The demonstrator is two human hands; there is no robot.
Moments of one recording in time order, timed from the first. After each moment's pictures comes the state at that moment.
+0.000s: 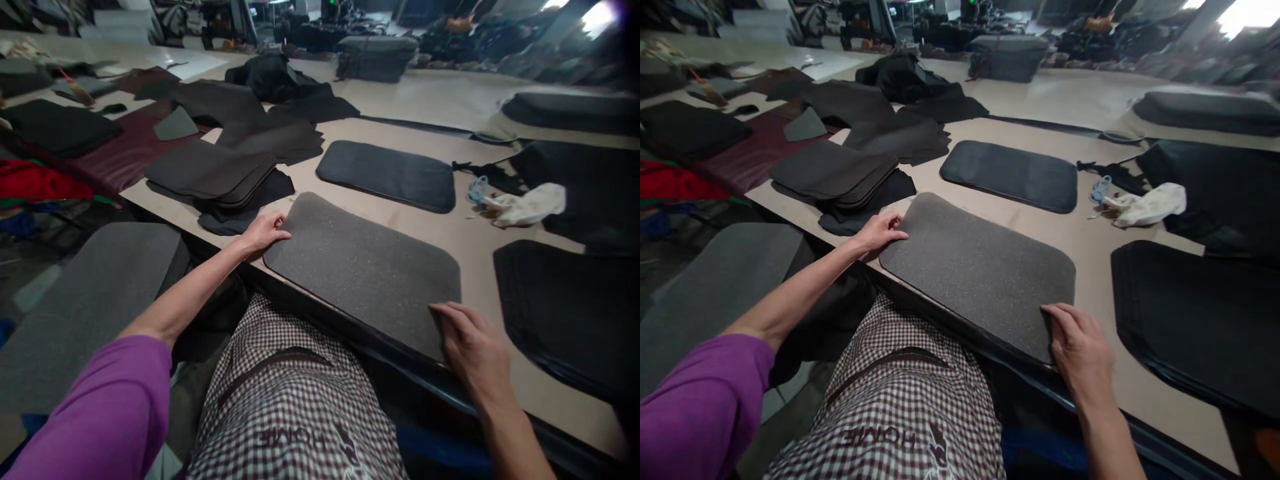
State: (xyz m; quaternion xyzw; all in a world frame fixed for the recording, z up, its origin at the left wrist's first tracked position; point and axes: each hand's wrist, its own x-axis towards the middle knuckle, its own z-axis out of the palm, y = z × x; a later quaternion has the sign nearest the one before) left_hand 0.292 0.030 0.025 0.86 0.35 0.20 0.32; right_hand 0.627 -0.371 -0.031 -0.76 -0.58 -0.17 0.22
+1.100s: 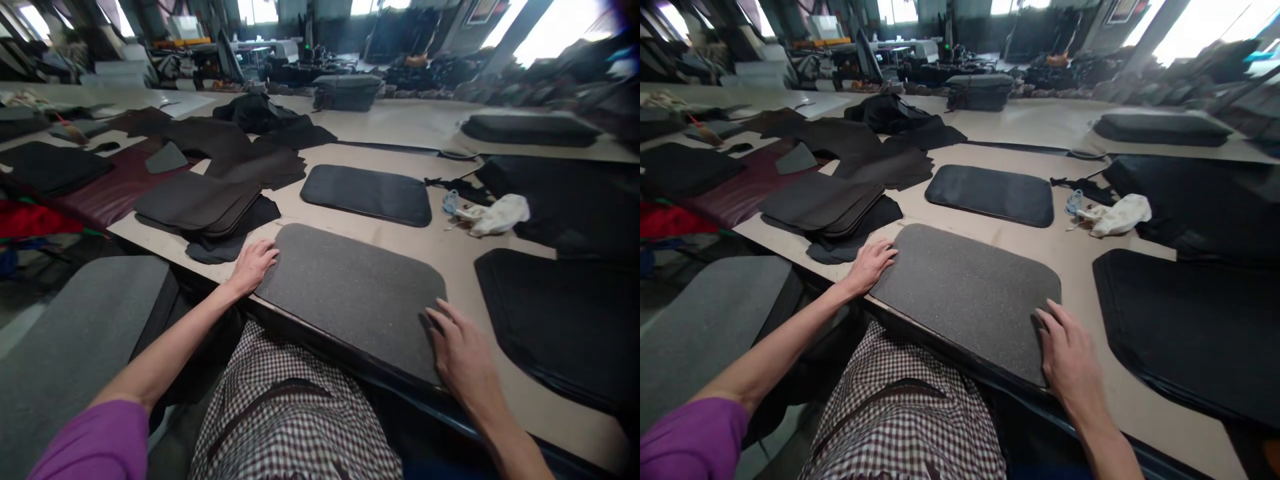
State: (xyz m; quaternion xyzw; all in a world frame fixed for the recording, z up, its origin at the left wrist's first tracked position) left_hand 0.283 0.006 0.001 0.94 0.29 0.19 0.06; right_hand 0.635 -0.365 -0.039 -0.76 -0.58 -0.17 0.21
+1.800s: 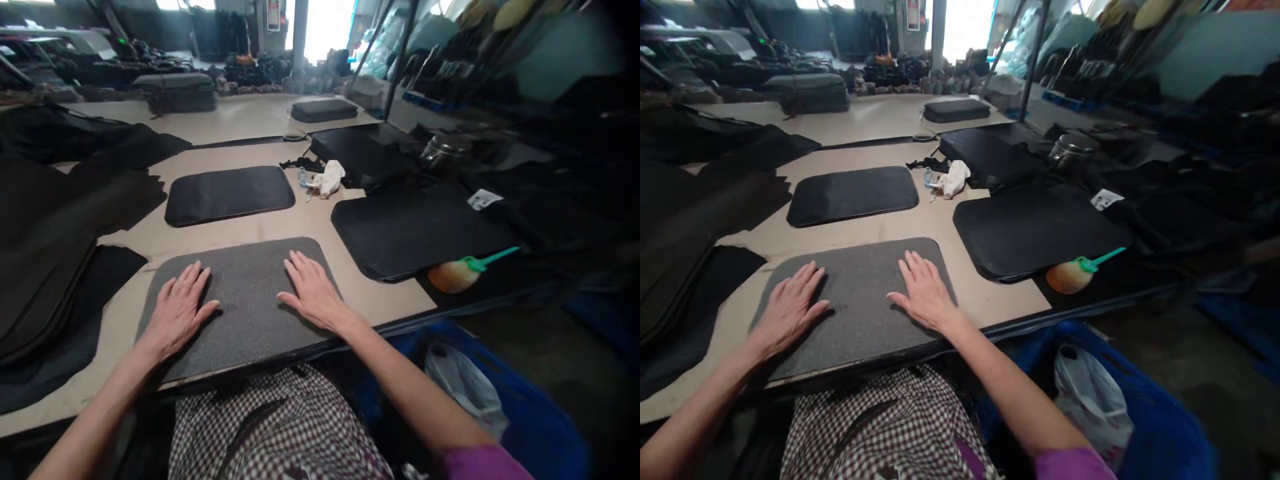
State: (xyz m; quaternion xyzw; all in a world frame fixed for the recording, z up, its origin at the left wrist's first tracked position) left_hand 0.378 -0.005 0.005 0.99 0.15 0.06 -0.01; right_hand 0.591 -0.291 0.022 -0.83 -0.53 -0.01 0.19
